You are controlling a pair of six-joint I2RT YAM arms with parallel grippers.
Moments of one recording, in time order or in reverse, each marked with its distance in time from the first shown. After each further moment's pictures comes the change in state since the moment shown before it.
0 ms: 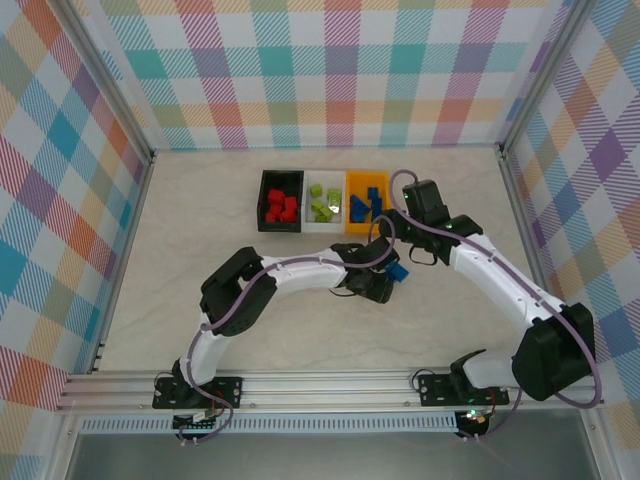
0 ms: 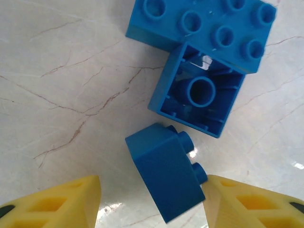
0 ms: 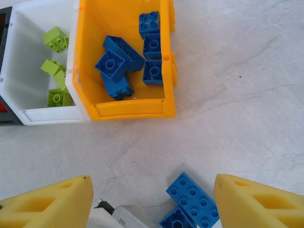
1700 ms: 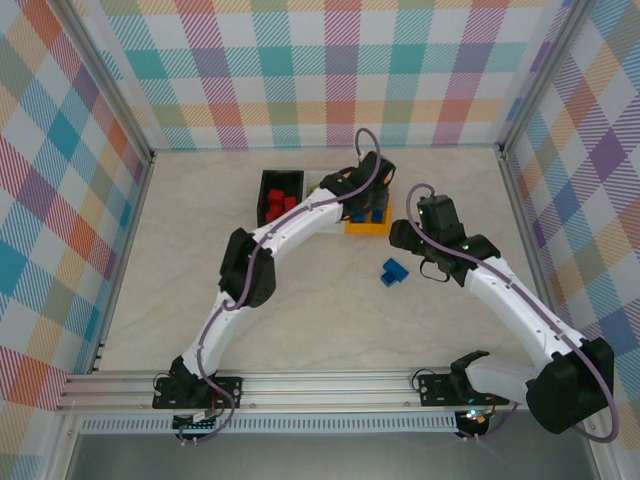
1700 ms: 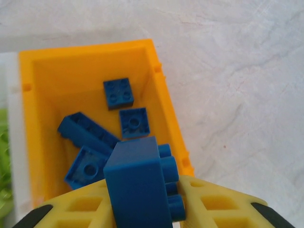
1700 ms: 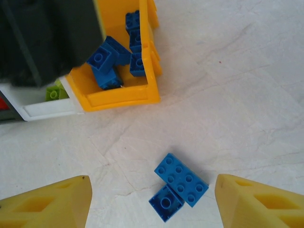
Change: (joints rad) left arm 0.240 0.319 0.858 -0.197 -0.218 0.053; right arm -0.014 -0.179 -0.138 -0.006 0.001 0.044
